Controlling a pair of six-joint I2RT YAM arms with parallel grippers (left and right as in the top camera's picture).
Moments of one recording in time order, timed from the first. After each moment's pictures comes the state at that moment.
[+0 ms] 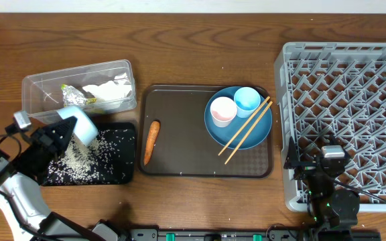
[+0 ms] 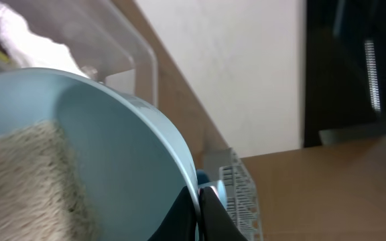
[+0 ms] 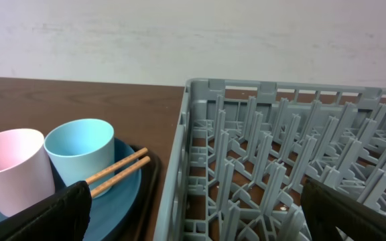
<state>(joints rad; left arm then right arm) 0.92 1.31 0.73 -0.47 1.37 -0.20 0.06 0.02 0.01 -0.07 -0.01 -0.01</state>
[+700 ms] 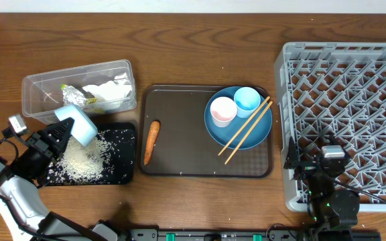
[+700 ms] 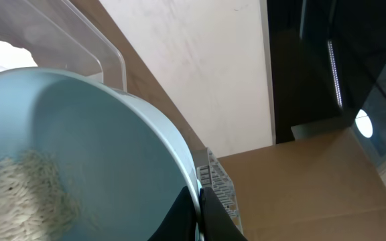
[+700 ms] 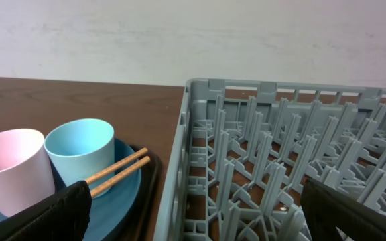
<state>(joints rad) 0.95 1.31 0.73 -0.50 1.48 -0.17 0.06 0.02 0.01 -0.07 -0.01 -0.01</state>
